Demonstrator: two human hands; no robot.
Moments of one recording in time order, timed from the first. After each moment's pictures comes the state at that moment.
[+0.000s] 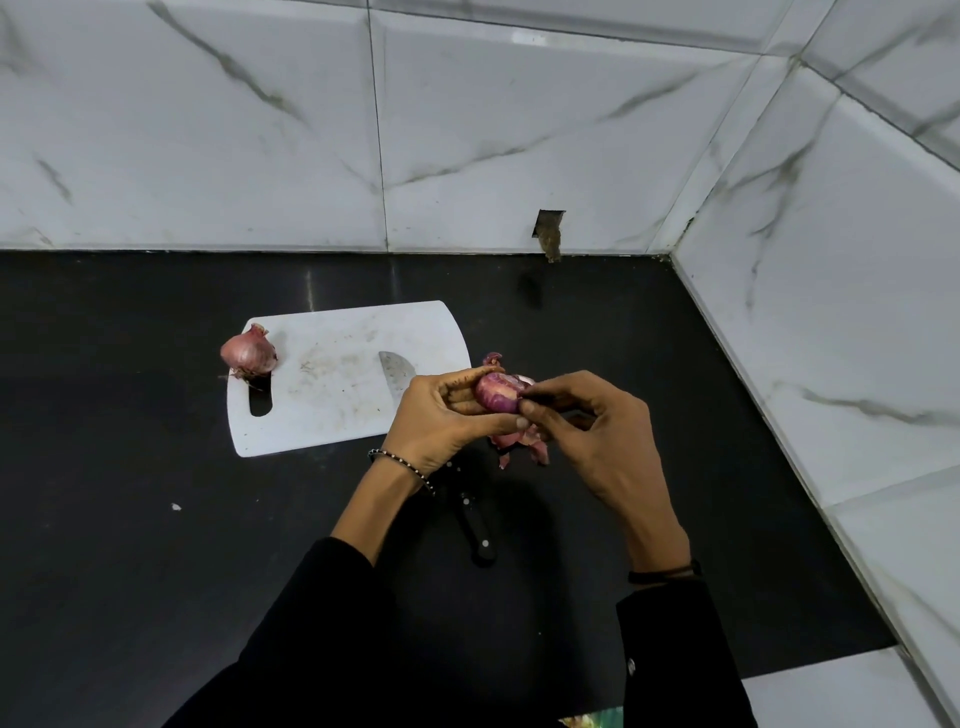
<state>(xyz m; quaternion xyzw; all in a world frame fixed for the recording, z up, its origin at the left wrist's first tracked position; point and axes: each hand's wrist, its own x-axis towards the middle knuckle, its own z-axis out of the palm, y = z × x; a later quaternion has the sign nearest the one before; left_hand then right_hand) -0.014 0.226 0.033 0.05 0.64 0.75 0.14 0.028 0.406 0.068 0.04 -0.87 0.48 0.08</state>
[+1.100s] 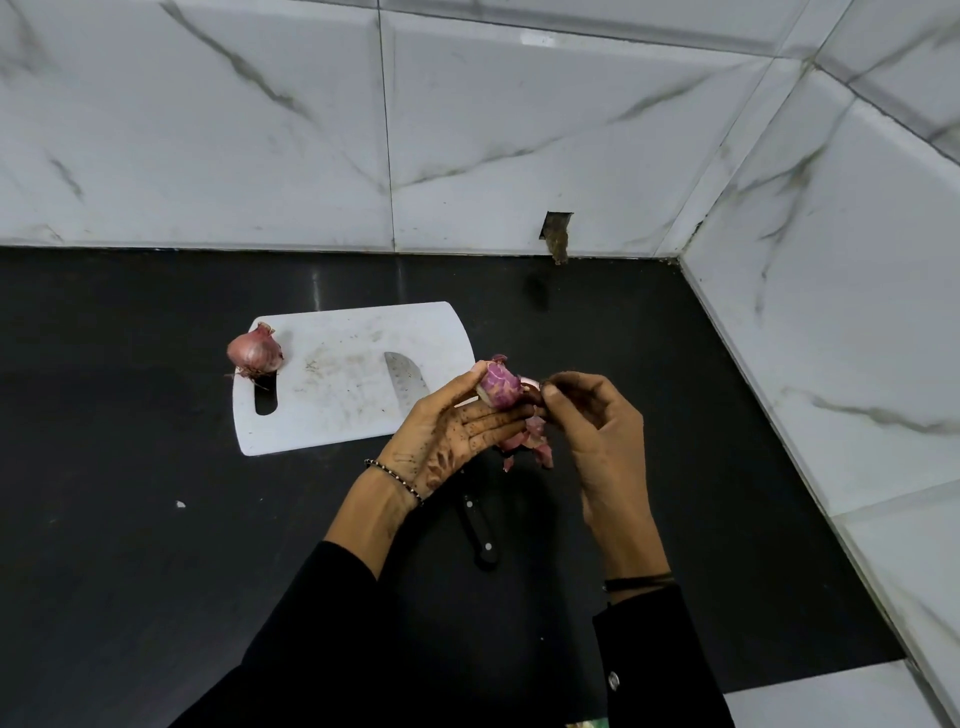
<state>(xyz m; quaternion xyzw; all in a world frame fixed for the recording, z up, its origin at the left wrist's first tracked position) -0.010 0.228 0.041 -0.10 0.36 0.88 0.29 0.027 0.387 0.054 -0.13 -0.69 0.70 0.10</state>
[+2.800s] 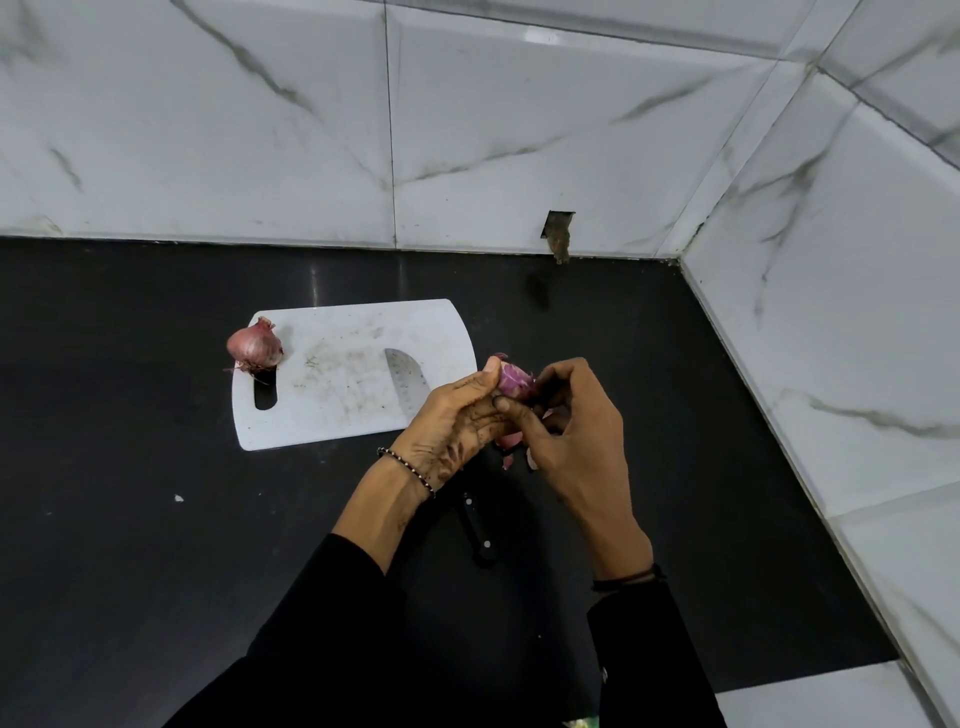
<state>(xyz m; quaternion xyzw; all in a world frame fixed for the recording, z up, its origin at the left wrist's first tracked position) -0.016 0.238 0.038 -0.10 0.45 0.85 0.26 0.026 0.376 0.055 0.02 -0.84 0.52 0.14</state>
